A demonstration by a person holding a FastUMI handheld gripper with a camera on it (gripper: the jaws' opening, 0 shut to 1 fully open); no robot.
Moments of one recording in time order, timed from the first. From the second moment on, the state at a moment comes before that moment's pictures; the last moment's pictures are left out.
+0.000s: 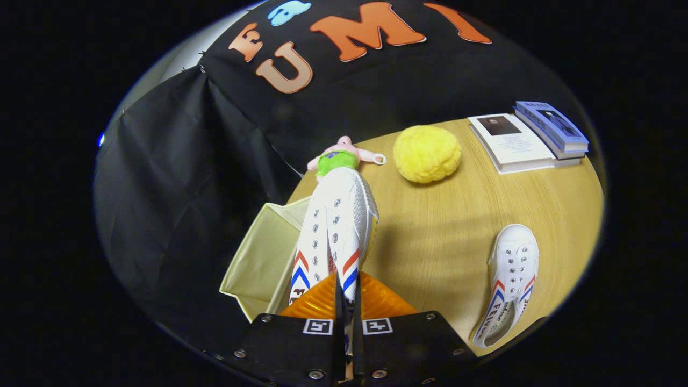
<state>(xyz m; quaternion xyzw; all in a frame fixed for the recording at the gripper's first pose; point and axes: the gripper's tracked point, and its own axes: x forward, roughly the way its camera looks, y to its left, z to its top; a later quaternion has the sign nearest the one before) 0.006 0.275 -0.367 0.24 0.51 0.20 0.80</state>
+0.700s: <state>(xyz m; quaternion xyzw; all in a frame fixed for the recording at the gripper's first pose) 0.024 0.411 -0.345 0.17 0.47 0.31 0.81</state>
